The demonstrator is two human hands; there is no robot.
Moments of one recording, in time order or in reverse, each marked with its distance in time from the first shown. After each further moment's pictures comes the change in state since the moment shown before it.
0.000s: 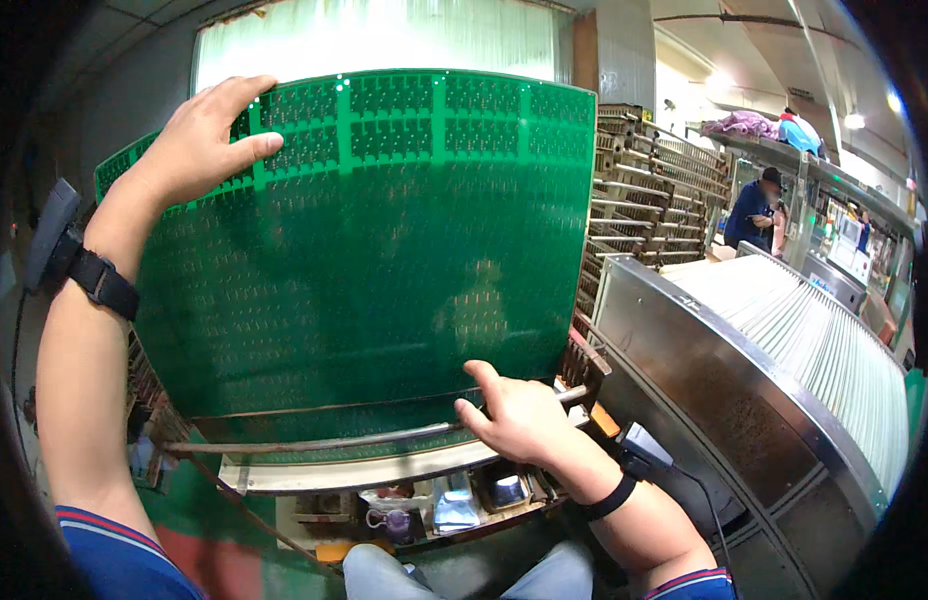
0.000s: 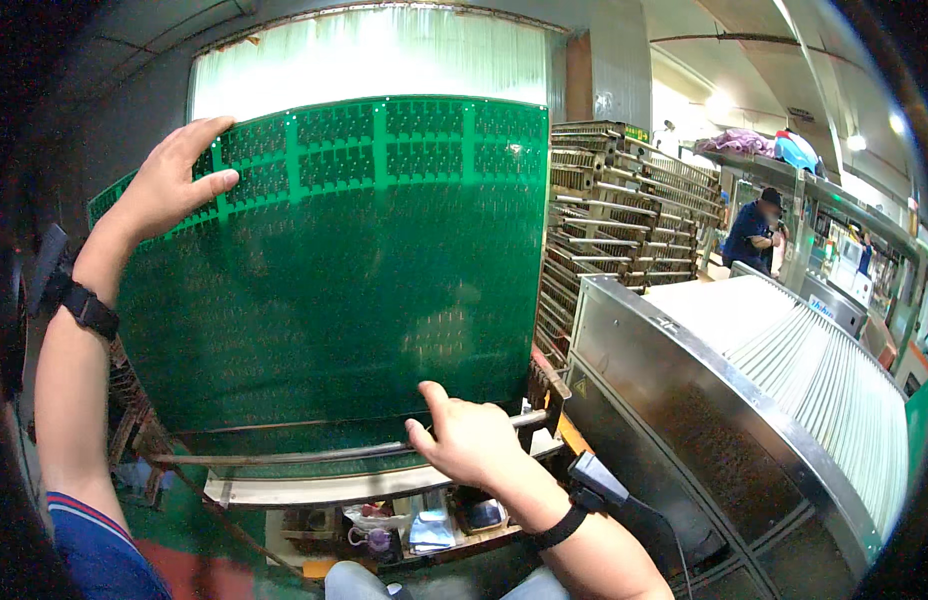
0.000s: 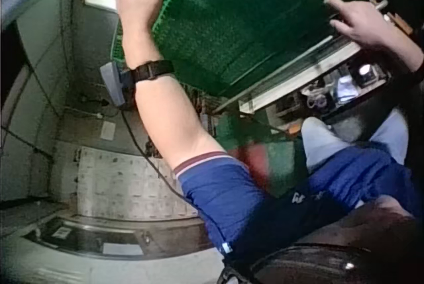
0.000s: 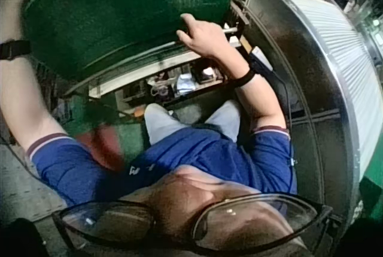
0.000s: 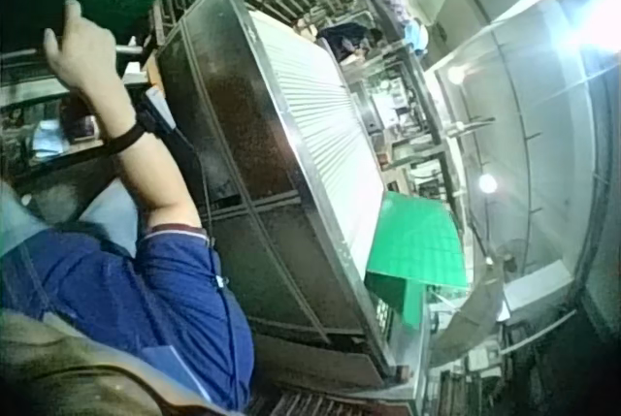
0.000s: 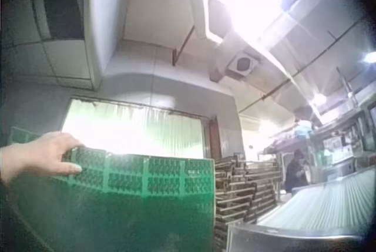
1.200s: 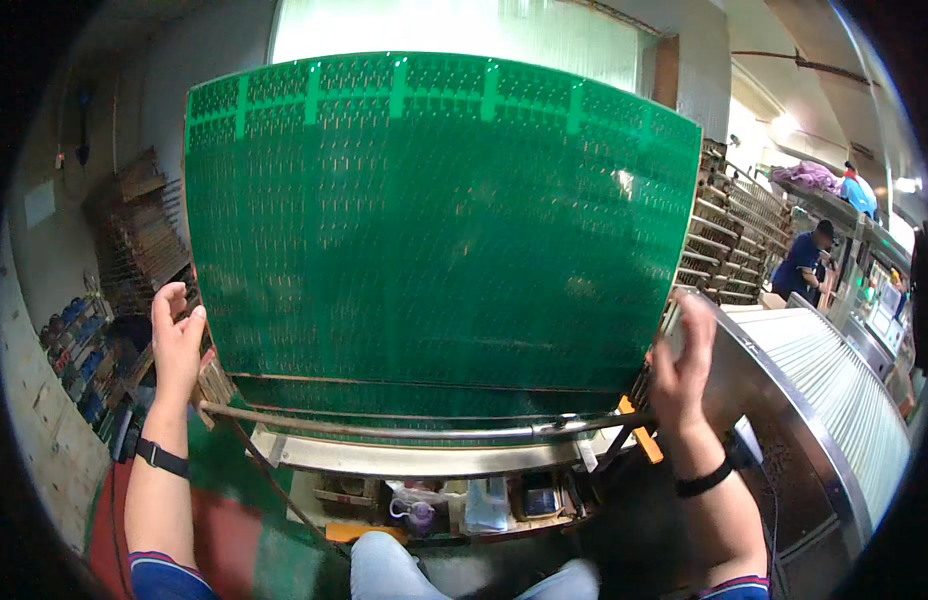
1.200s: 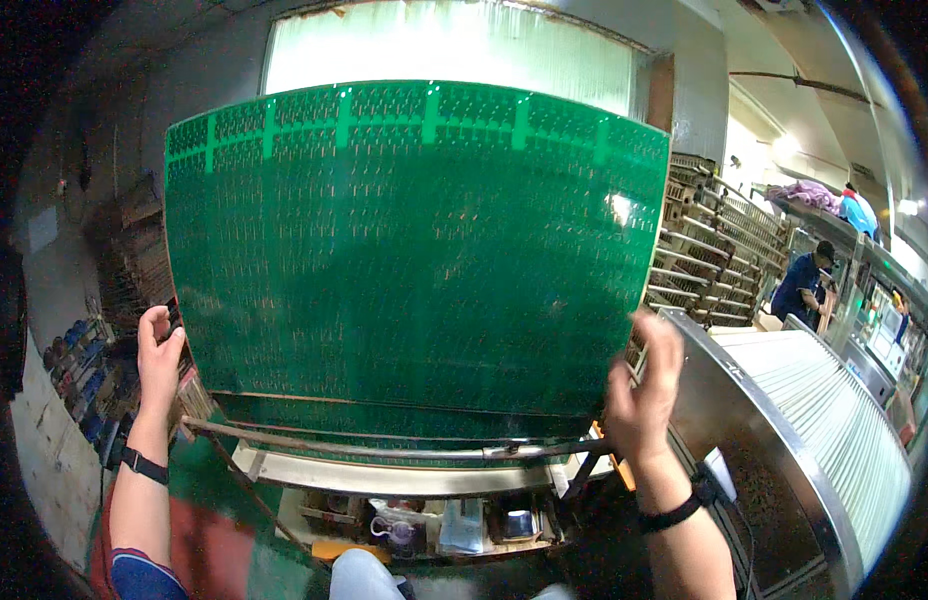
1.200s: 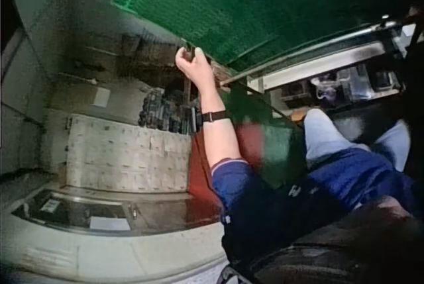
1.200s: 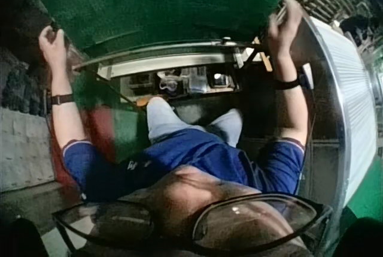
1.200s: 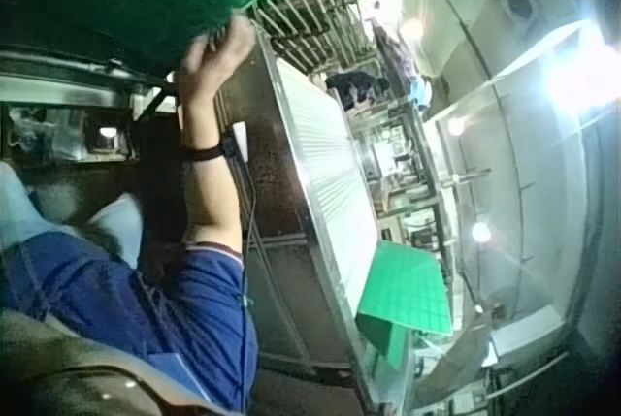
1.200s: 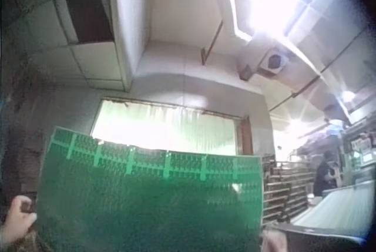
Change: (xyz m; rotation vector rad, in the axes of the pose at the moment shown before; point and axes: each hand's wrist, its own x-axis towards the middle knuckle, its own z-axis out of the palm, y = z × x) left_hand -0.329 -0.058 0.069 -0.444 0.326 -0.966; right_hand 0.029 0.064 -0.044 0.024 0.820 -0.219
